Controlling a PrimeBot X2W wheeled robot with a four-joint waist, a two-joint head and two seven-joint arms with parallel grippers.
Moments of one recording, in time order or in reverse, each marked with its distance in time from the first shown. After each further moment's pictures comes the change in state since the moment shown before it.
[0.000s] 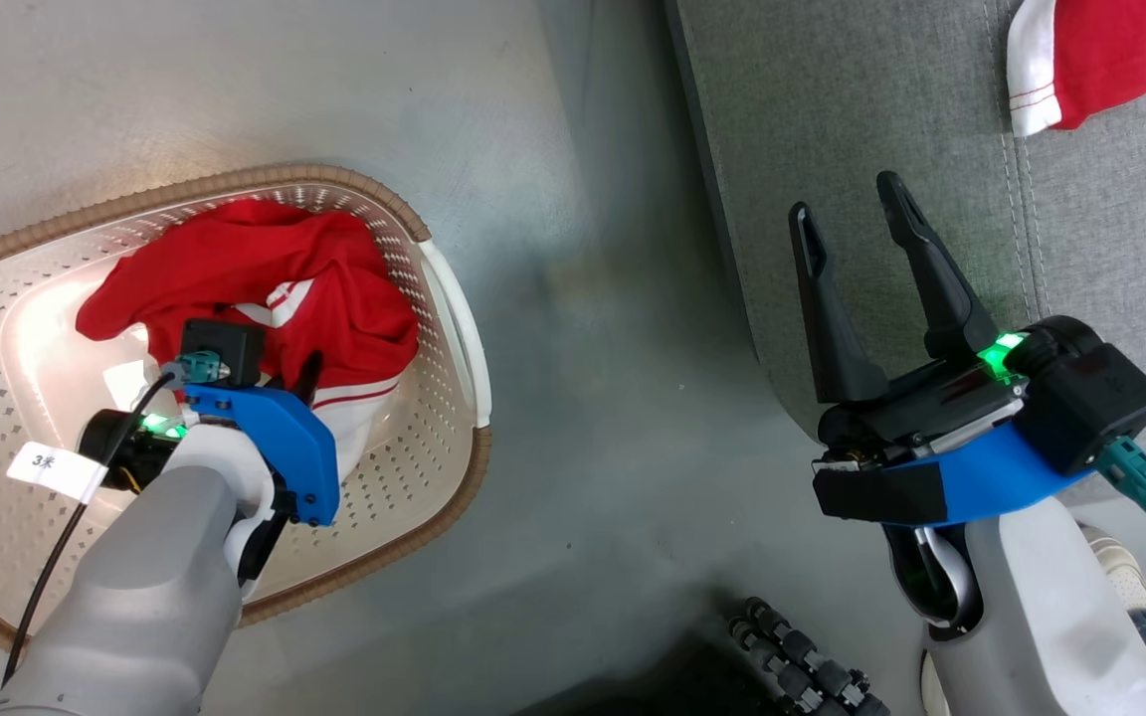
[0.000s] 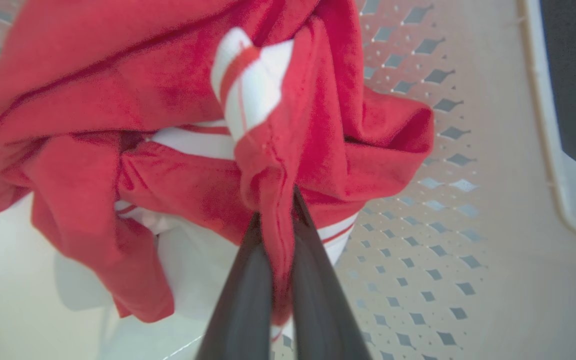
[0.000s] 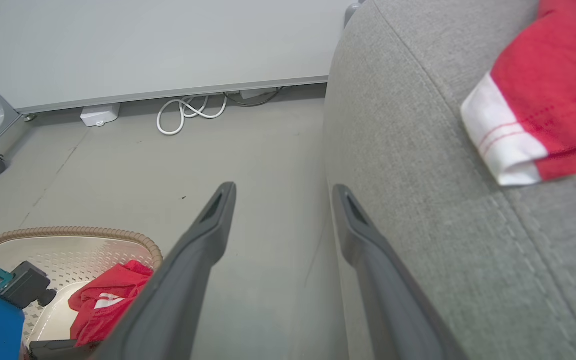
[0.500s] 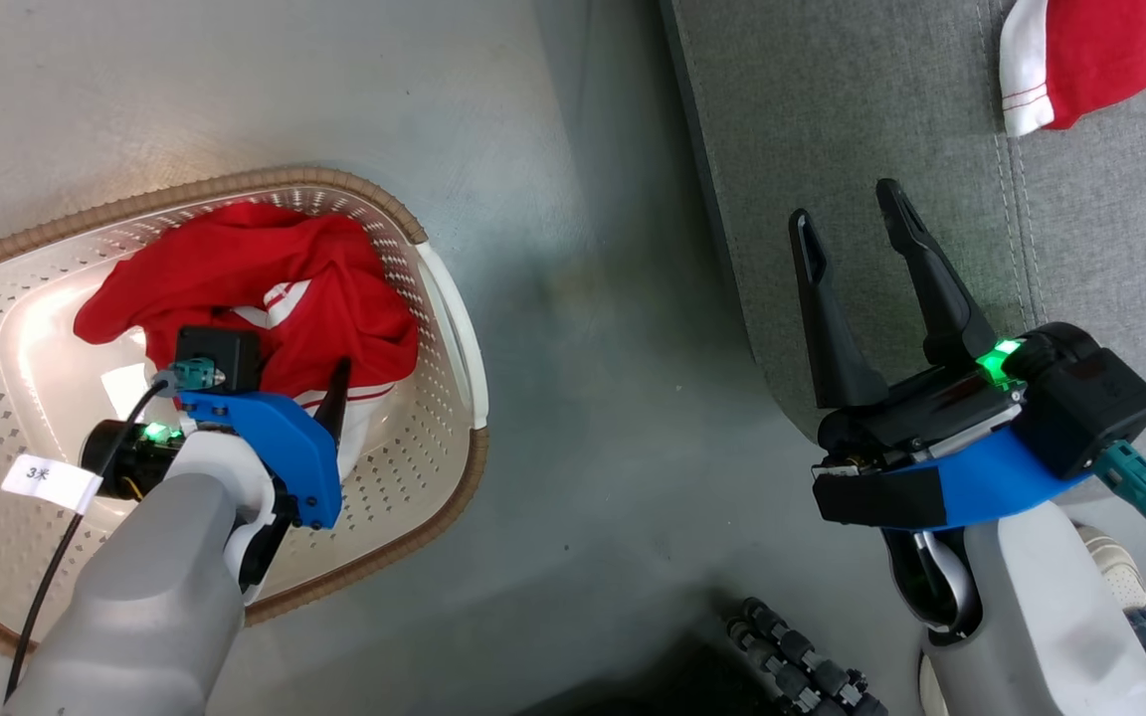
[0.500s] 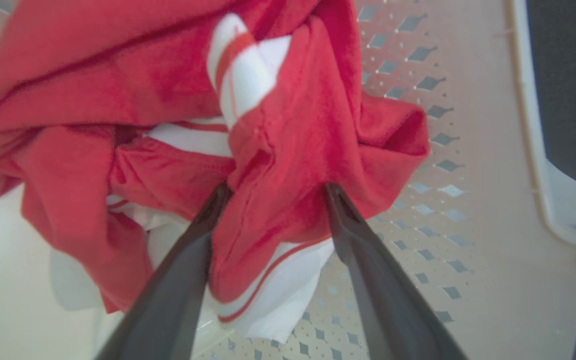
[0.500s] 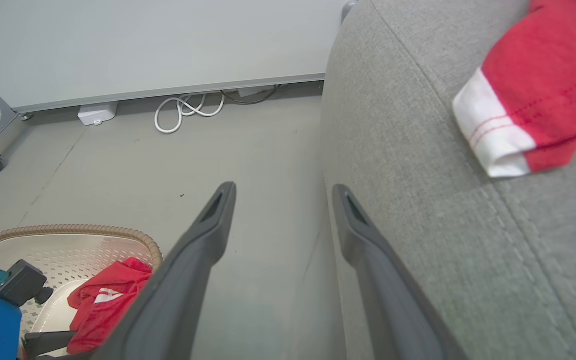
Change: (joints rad) left arm 0.037 -0.013 0.105 -0.027 0.056 0.000 0.012; right arm 0.009 0.000 -0.002 0.003 0.001 0.000 0.000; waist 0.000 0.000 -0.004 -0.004
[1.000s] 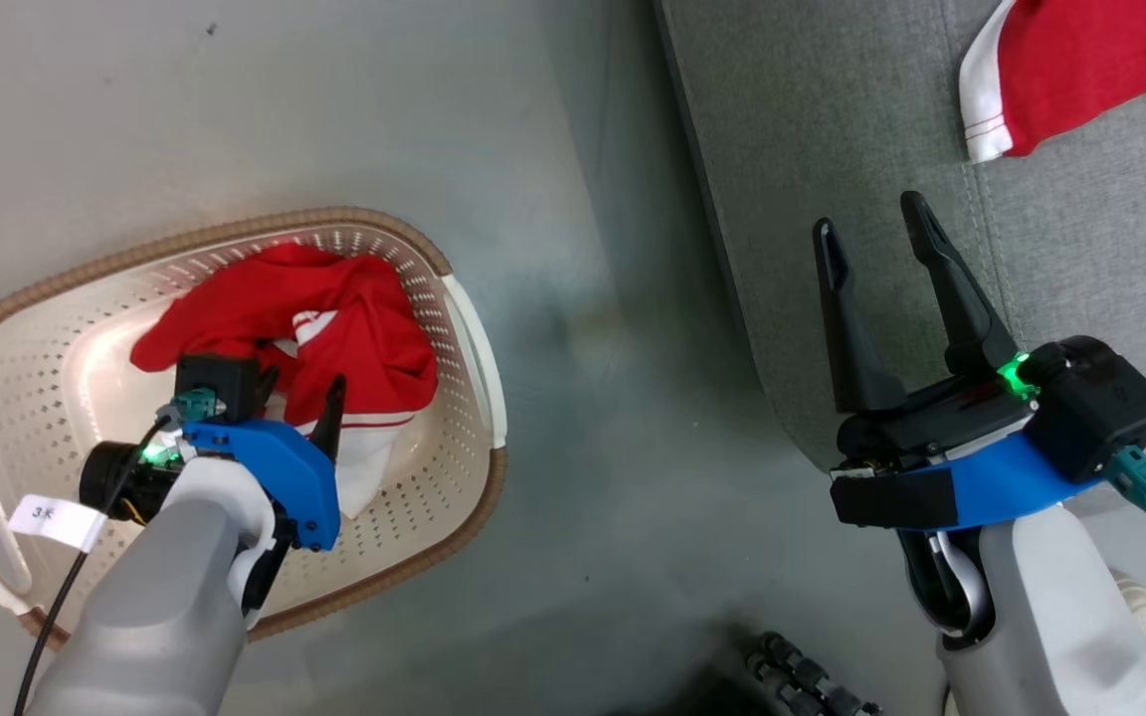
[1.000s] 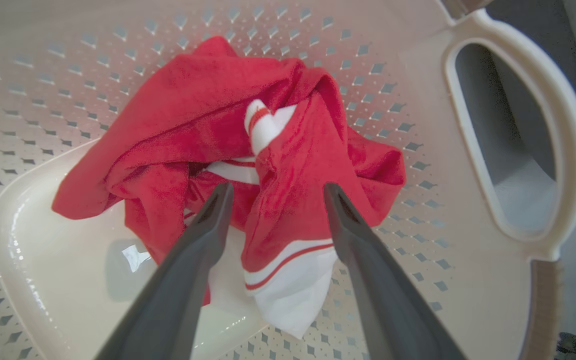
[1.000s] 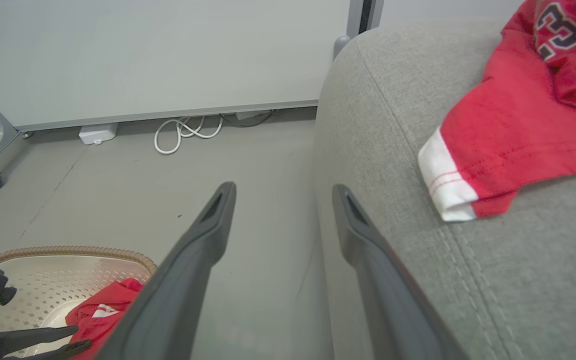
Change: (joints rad) left arm 0.063 -0.011 0.097 -0.020 0.117 0.000 -0.048; right arm 0.020 0.000 -0.041 0.008 -0.030 0.000 0.009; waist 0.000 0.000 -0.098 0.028
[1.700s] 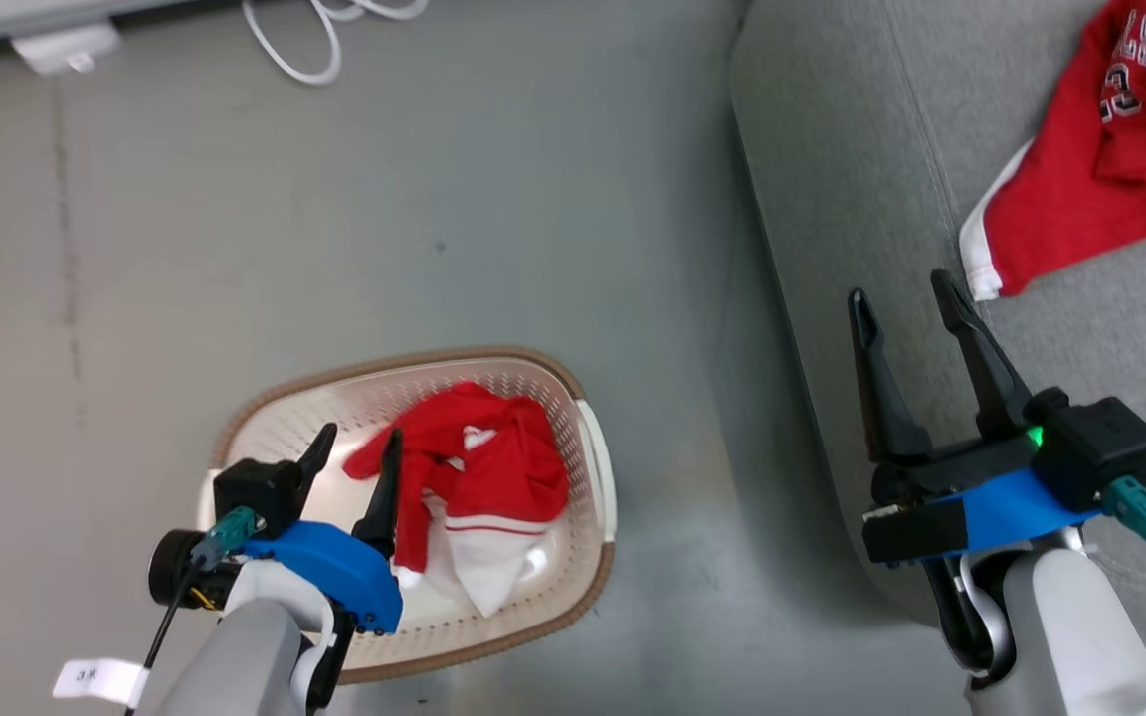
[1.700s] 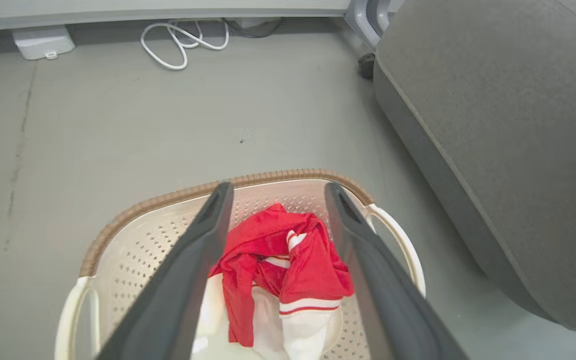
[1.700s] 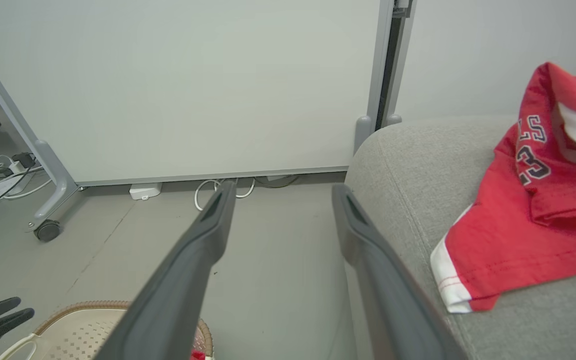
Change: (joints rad) left arm 0.282 -0.096 0.270 -0.255 0.194 0.003 -0.132; right arm 0.091 0.000 -0.083 0.052 -0.059 0.000 0.048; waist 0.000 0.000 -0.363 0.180
